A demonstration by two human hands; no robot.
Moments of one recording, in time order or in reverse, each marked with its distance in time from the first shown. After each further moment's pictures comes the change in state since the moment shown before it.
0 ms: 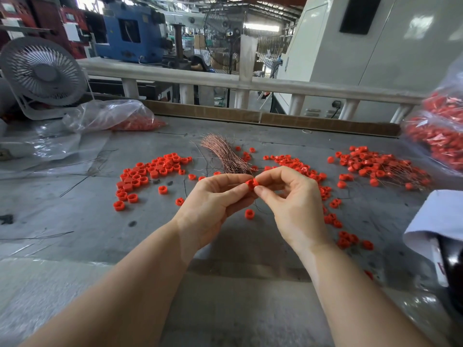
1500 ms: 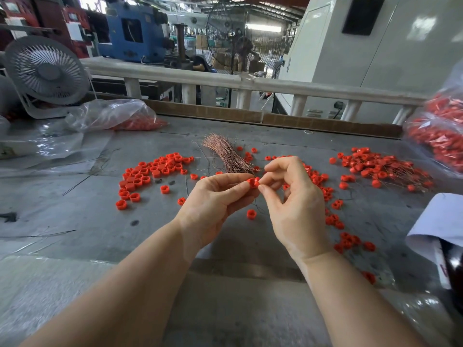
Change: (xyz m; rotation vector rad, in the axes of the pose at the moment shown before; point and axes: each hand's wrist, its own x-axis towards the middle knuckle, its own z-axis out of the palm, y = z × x) left_hand 0.001 0.001 -0.002 -0.008 0.030 -0.005; right_hand -0.005 0.000 0.003 -0.193 0.109 -0.289
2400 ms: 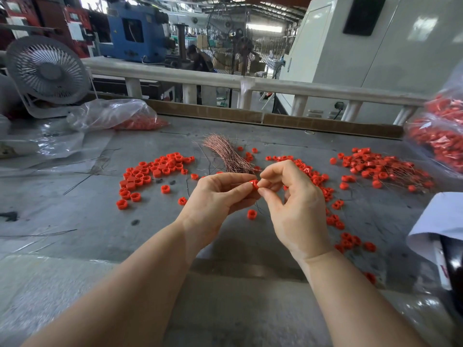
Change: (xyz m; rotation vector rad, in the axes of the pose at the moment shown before) left_hand -0.001 -0.001 0.000 0.150 -0.013 0.080; right_hand -0.001 0.002 -0.001 -0.045 -0.042 -0.008
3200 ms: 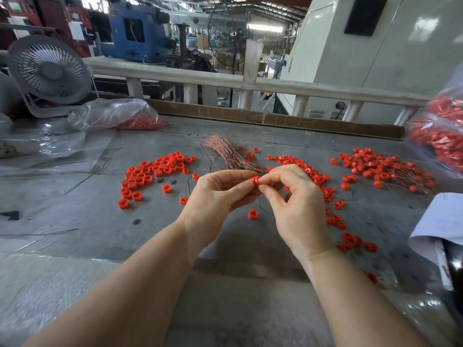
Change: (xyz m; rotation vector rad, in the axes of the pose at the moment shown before) left_hand 0.002 -0.002 -0.001 -0.035 0.008 0.053; right_hand 0.003 0.002 0.001 0.021 -0.010 0.008
